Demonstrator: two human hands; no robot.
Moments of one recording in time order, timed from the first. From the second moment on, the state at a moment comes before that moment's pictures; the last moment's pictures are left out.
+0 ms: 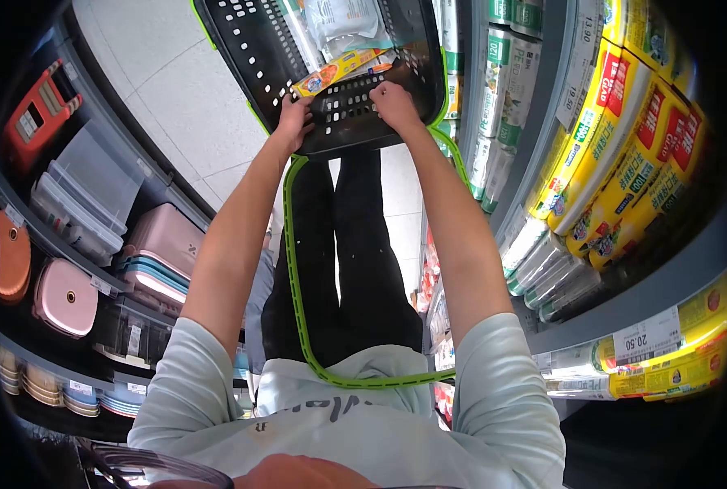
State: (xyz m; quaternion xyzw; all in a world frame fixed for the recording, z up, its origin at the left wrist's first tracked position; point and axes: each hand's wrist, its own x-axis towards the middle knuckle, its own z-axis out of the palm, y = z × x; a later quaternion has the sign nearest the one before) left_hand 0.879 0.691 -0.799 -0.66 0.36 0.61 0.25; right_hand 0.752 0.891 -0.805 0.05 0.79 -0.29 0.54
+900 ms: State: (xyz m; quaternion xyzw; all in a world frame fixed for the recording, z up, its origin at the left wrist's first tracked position) left_hand 0.882 0.676 -0.847 -0.61 0.34 0.68 0.22; right_hand 0.748 0.874 -0.834 -0.01 0.81 -0.26 0.52
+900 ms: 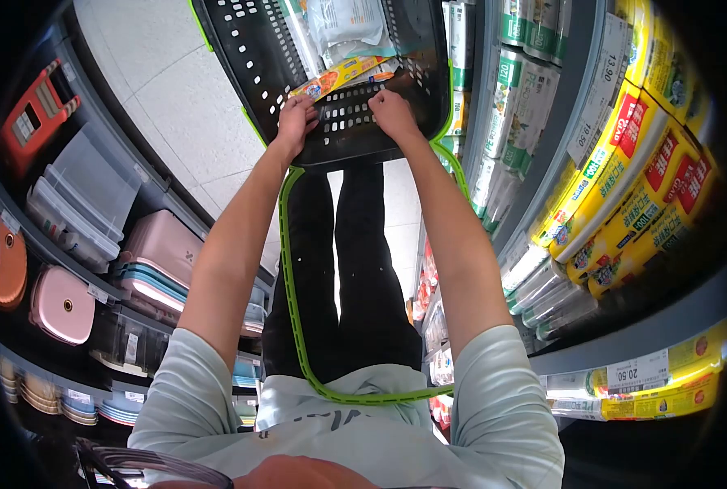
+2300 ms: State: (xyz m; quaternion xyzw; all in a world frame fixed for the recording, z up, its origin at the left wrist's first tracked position) left_hand 0.912 0.655 -0.607 -0.34 0.84 0.43 0.04; right_hand 0.813 0.885 -0.411 -0.21 0.64 -0.12 0.73
